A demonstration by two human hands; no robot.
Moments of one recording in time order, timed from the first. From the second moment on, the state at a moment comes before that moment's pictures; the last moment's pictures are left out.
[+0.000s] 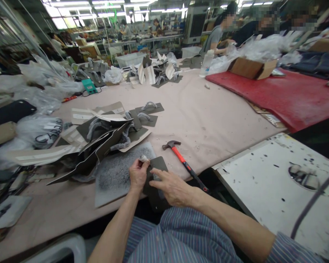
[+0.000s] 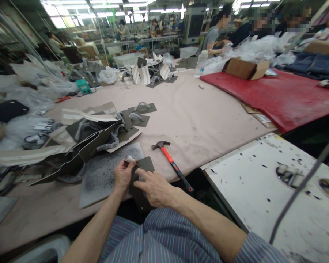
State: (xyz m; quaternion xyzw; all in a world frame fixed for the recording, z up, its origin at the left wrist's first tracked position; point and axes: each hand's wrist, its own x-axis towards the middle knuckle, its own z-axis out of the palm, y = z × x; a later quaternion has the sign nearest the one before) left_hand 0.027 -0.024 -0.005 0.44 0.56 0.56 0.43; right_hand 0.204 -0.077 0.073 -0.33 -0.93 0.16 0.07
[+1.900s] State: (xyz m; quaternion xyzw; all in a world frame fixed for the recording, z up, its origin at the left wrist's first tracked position) left_hand 0.008 -0.017 0.012 0.53 0.55 0.47 0.44; right_hand 0.271 -0.032 0.020 -0.75 -0.55 0.33 0.13
